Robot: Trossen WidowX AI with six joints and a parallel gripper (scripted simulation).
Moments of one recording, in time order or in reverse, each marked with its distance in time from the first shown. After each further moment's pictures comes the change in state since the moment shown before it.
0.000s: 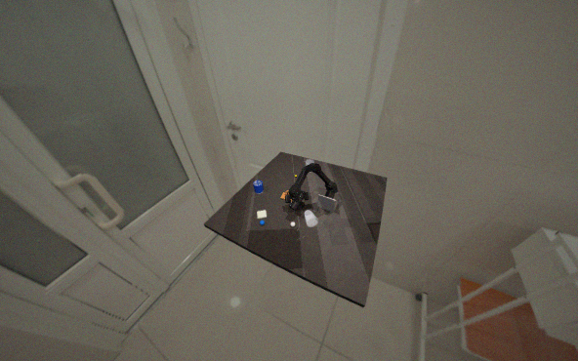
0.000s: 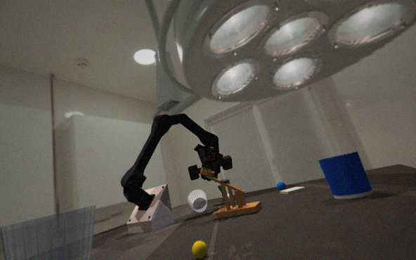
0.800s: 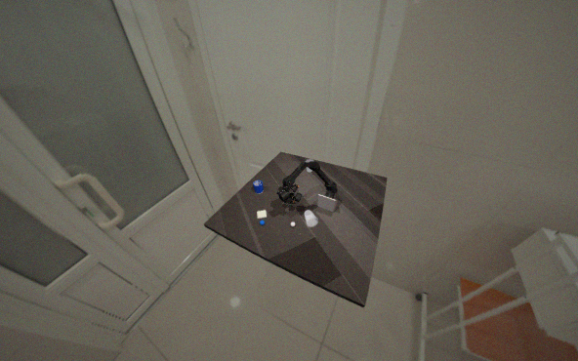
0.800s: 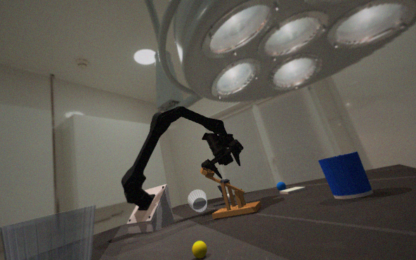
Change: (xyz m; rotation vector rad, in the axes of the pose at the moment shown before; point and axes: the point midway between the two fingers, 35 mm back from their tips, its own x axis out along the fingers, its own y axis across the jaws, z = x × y) arm -0.008 -0.061 -0.028 0.520 -0.223 0.001
